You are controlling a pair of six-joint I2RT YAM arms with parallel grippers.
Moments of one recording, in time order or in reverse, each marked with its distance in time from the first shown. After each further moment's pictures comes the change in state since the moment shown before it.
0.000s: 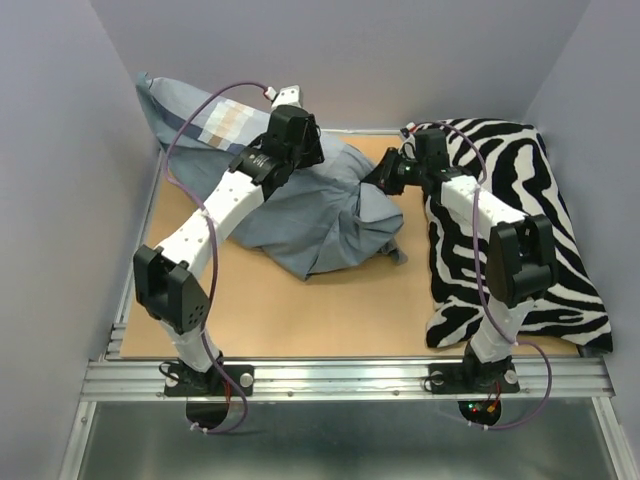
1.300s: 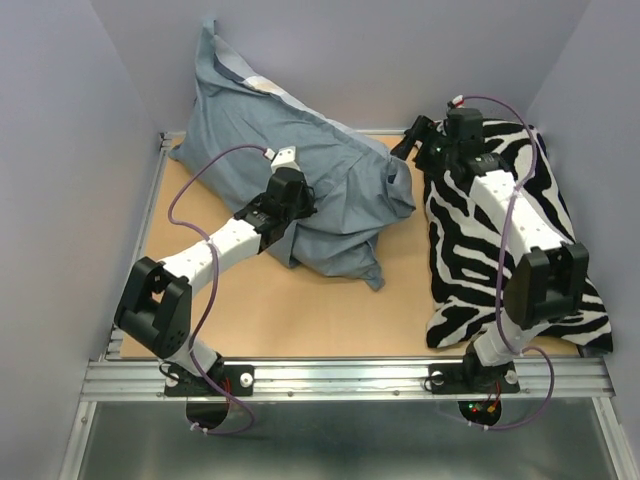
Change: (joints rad) left arm -0.031 -0.189 -0.630 0.434 0.040 -0.083; right arm -0.085 -0.122 0.120 -0.177 0.334 -0.080
